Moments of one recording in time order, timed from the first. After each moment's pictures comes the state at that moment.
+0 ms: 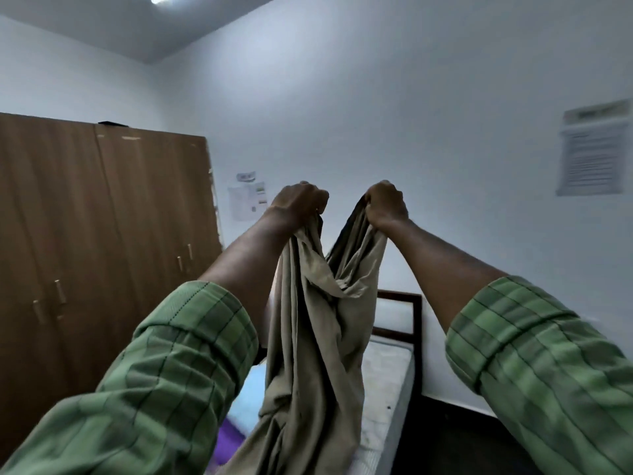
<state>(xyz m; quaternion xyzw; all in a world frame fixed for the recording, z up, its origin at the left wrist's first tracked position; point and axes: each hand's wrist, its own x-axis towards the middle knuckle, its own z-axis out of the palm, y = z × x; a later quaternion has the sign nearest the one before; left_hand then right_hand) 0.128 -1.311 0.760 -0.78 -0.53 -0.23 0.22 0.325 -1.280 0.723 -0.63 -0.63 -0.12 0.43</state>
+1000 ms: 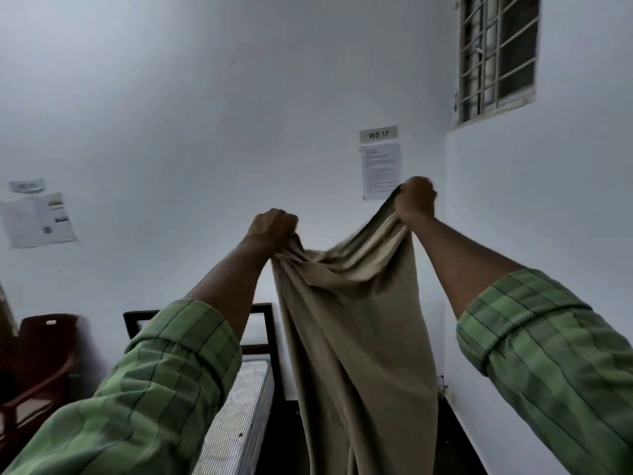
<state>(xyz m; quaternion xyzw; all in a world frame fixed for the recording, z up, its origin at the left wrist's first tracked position) 0.536 -1.250 0.698 -0.87 -0.37 -0.21 0.25 0.821 -1.384 0.710 -0.76 -0.33 -0.21 0.52</state>
